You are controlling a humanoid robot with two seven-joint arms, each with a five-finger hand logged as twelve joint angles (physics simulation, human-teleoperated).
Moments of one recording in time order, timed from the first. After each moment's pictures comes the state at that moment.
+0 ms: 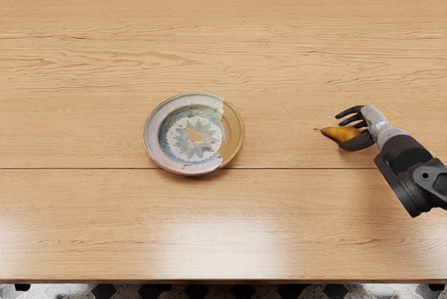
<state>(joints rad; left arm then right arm) 0.02 0.00 -0.08 0.00 -0.01 0.09 0.02 0.68 -0.68 0.40 1.56 -0.98 -0.57 -0.60</state>
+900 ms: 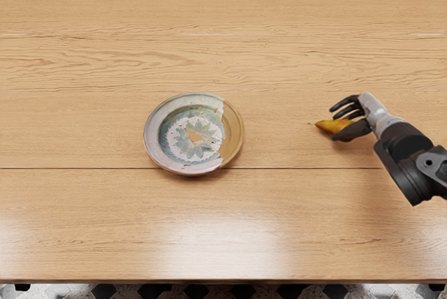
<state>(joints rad) 0.02 0.00 -0.08 0.00 -0.01 0.09 0.02 0.71 -0.68 0.44 1.58 -0.93 -0.55 -0.60</state>
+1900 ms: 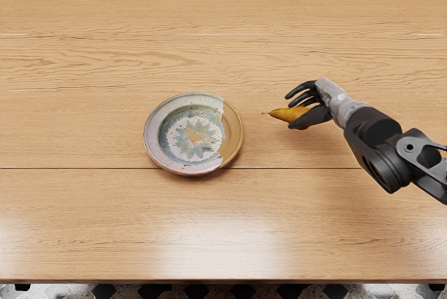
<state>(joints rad) 0.02 0.00 -0.08 0.00 -0.01 0.09 0.02 0.76 -0.57 0.52 1.63 -0.89 -0.47 -0.61</state>
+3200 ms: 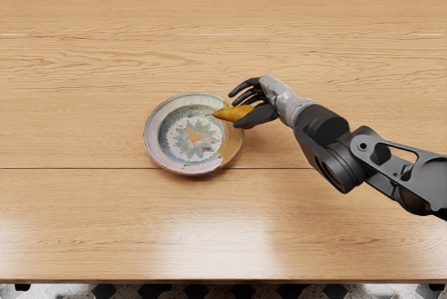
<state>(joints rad) 0.02 0.00 -0.08 0.00 -0.01 0.09 0.02 0.81 -0.37 0.52 1.63 -0.89 -0.46 -0.61</state>
